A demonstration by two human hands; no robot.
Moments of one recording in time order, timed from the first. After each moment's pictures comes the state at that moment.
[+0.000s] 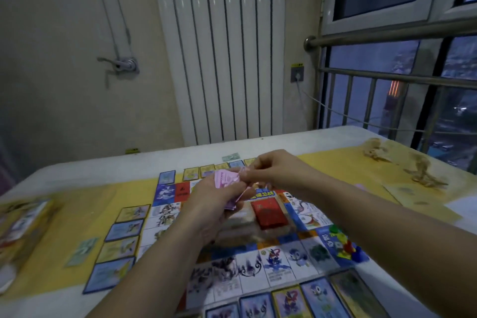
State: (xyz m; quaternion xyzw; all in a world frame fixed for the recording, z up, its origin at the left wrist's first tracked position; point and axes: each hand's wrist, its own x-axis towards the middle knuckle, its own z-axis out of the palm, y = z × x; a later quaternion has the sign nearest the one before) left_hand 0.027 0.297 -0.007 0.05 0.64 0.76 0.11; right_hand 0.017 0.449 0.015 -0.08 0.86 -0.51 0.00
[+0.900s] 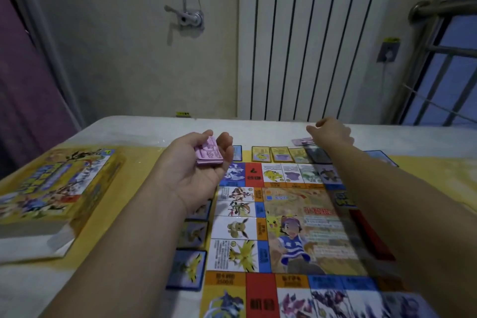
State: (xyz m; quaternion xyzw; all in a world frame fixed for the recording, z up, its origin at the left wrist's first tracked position) left_hand -0.051 0.152 -0.011 -0.12 0.32 0.94 0.05; right_hand -0.231 0.400 -0.064 0.19 0.93 -0.27 -0.16
